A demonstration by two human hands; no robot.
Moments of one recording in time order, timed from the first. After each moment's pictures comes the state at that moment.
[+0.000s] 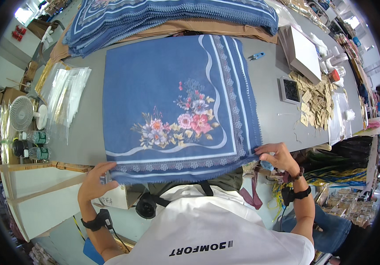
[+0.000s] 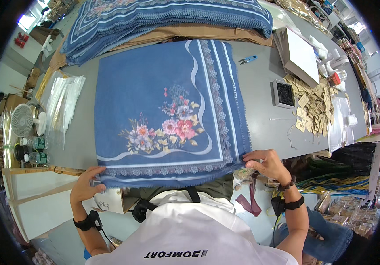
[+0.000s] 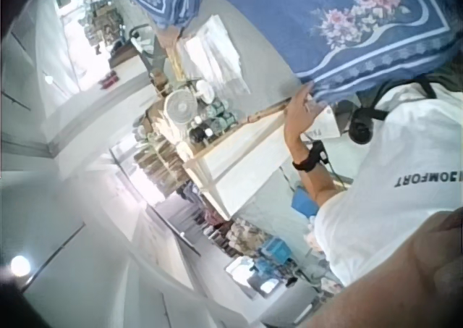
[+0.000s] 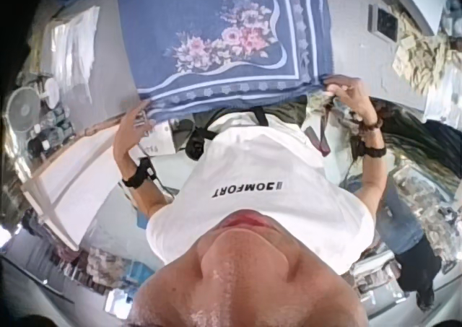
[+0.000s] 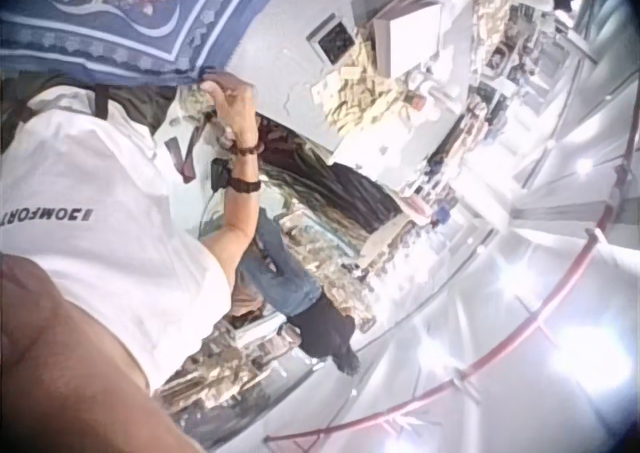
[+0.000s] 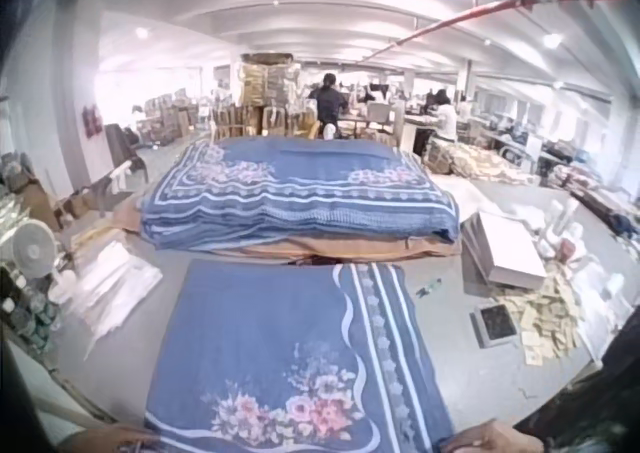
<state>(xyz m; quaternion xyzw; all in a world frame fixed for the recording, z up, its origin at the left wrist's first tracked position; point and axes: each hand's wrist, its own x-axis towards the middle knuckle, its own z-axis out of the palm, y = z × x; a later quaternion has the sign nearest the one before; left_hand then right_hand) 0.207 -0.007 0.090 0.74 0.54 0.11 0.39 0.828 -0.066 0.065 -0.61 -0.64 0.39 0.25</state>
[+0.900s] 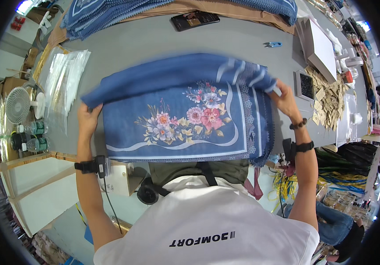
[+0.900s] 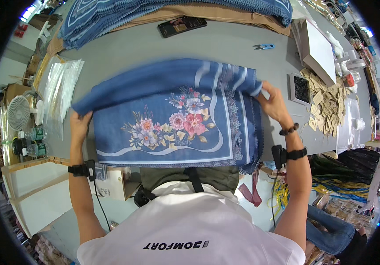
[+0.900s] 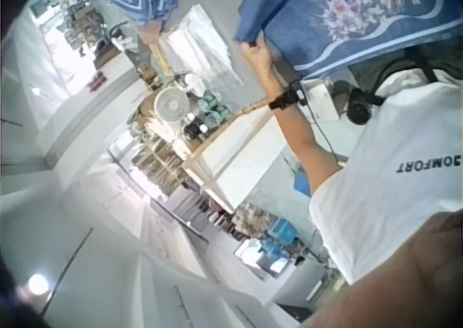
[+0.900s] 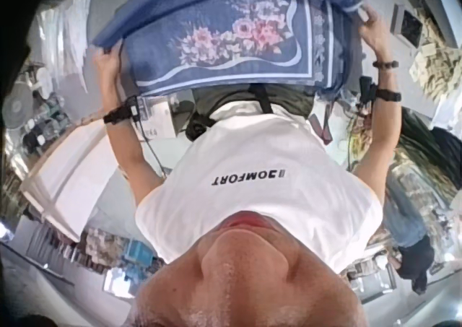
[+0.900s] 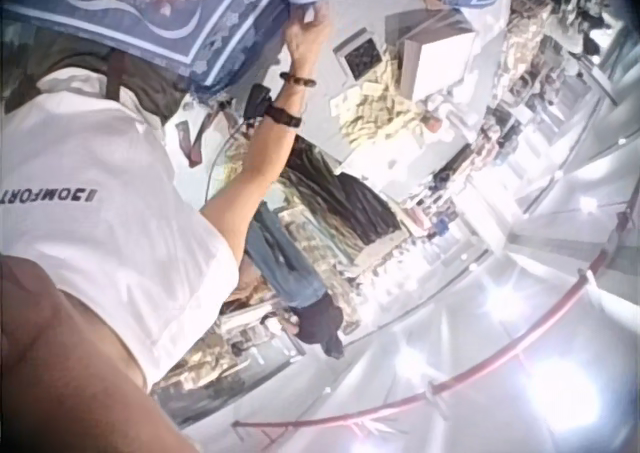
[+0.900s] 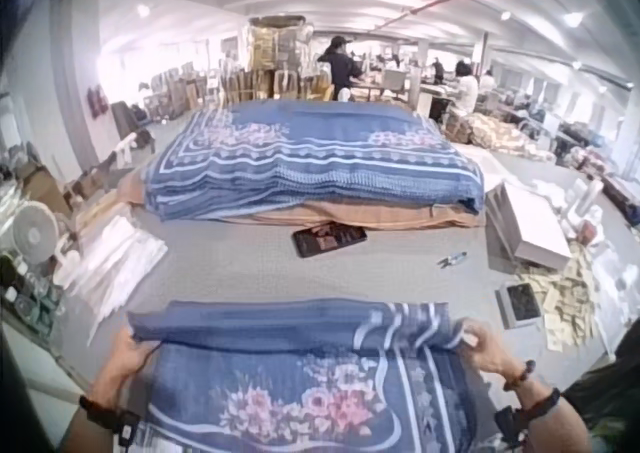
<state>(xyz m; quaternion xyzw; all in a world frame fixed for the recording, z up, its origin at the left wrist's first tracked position) 0.194 0.157 -0.007 0.62 0.57 0.43 0.31 0.846 0.101 0.015 -0.58 -0.71 0.25 0.32</state>
